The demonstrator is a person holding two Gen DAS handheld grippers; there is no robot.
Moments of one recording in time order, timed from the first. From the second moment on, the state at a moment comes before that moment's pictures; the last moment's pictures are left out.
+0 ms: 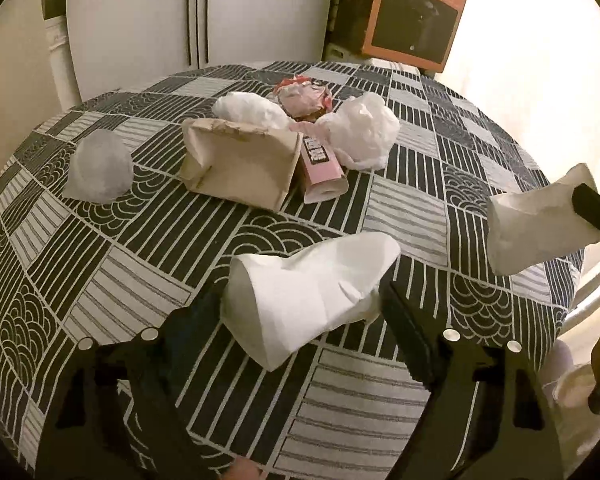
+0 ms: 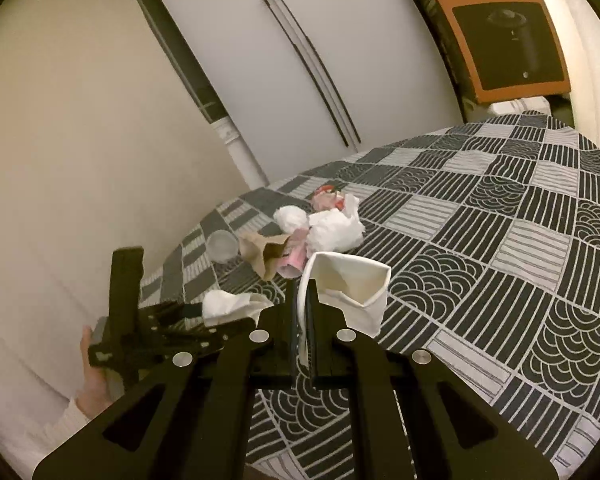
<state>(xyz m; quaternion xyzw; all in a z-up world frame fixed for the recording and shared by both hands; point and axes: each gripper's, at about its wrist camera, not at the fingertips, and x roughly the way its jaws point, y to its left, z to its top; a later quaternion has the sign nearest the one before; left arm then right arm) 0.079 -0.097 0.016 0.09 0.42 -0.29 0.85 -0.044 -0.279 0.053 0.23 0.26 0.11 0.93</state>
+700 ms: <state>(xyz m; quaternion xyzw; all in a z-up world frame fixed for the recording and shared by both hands) 0.006 -0.064 0.039 0.13 0.38 -0.31 0.86 -0.092 -0.219 0.059 0.18 0.29 0.11 0.93</state>
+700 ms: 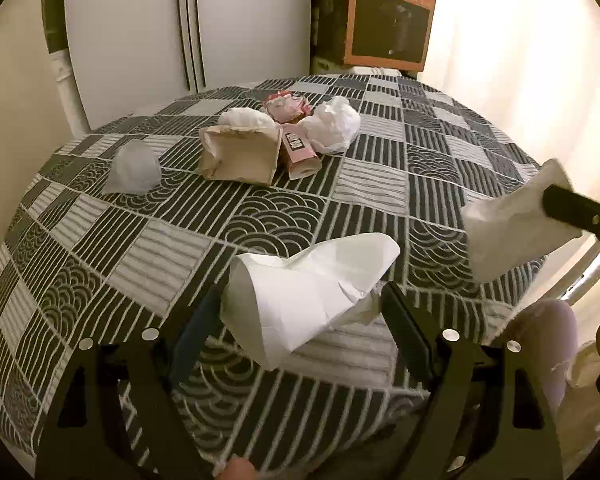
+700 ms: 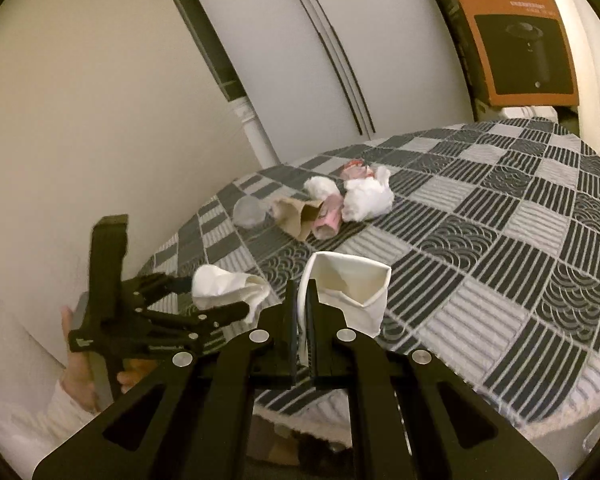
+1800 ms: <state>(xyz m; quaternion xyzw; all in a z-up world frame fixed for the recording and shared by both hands) -0.126 -0.044 -0.045 0.19 0.40 -0.38 0.81 -0.181 -0.164 -0.053 0.16 0.38 0.14 0.90</state>
